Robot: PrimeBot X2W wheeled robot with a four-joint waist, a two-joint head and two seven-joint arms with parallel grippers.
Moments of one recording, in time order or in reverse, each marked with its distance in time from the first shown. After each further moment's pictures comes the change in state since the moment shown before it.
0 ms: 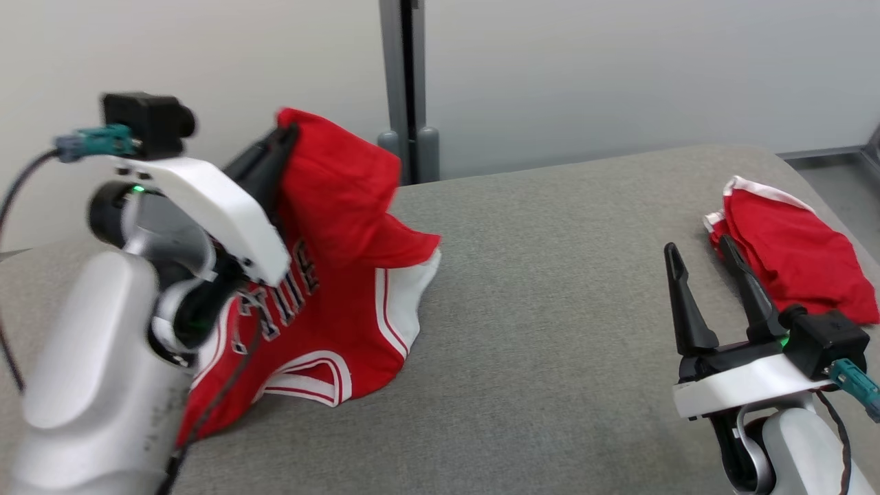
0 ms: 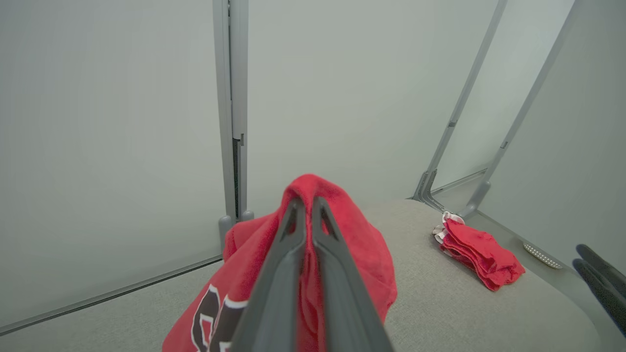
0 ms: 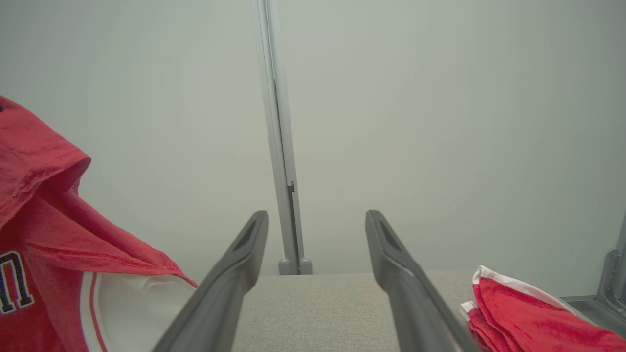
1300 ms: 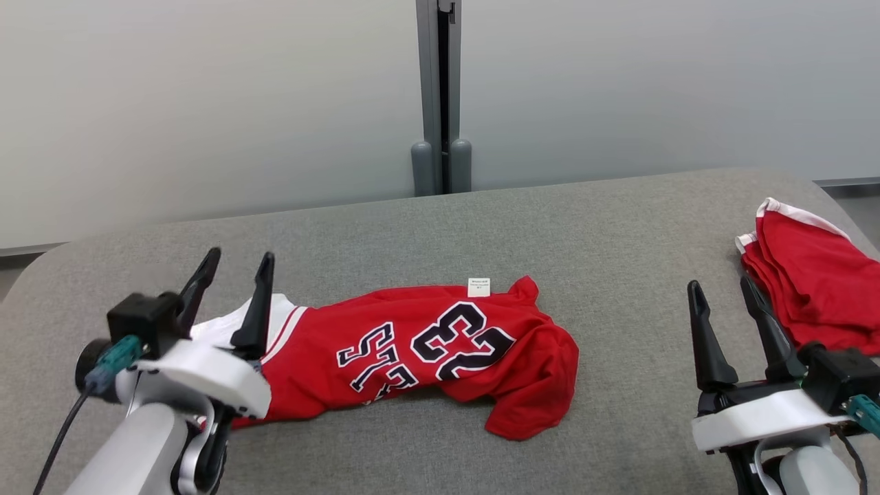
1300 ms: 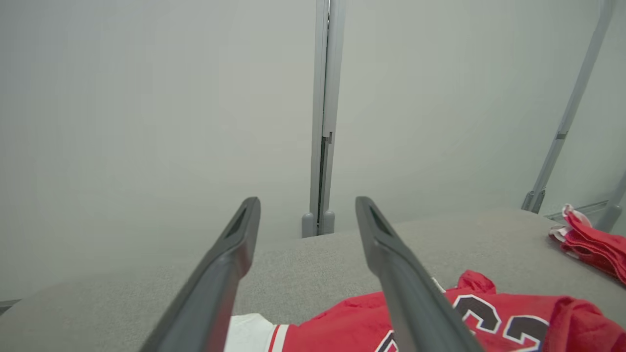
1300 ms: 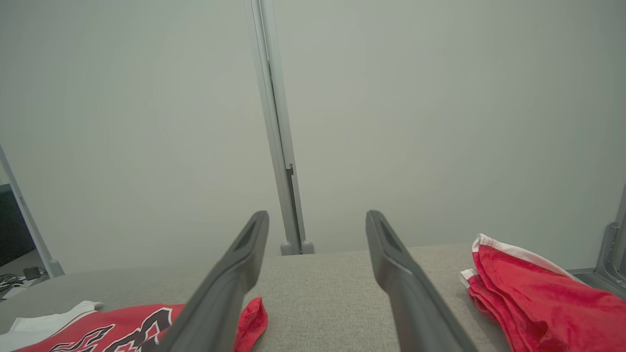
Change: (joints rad) left arm 0.239 0.045 -0.198 0.187 0.074 0.125 -0.625; right arm 0.084 -0.004 -0.052 0.008 0.016 0.000 0.000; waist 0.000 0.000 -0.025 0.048
